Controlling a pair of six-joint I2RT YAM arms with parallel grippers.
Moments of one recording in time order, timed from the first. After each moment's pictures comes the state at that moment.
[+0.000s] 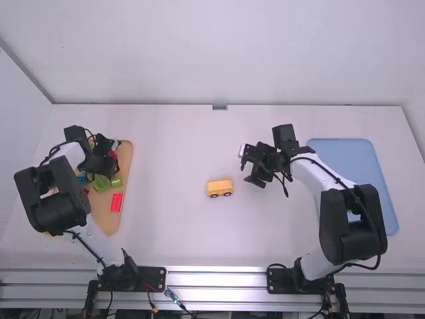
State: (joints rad) left arm 0.49 1.91 1.21 -0.60 0.21 0.63; right arm 0.20 1.68 1.00 -0.45 -0.50 -1.08
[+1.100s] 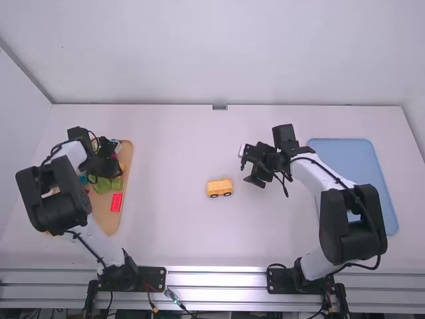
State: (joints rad) left arm 0.47 1.91 1.24 -0.73 0.26 0.60; right arm 0.20 1.68 1.00 -0.45 -0.50 -1.08
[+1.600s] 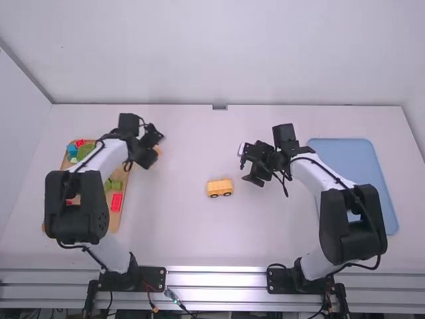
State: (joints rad) left arm 0.04 1.74 1.12 -0.55 0.12 0.62; right arm 0.20 1.68 1.00 -0.42 -0.55 -1.08
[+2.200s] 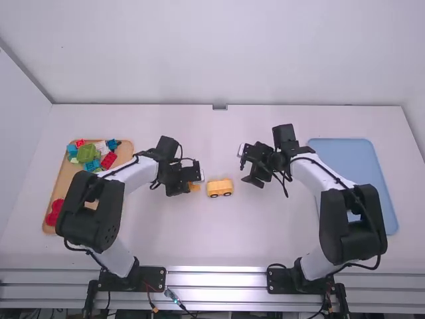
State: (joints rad) left arm -0.23 1.73 0.92 -0.51 0.34 1.07; right arm 0.20 1.68 1.00 -0.45 -0.56 -1.08
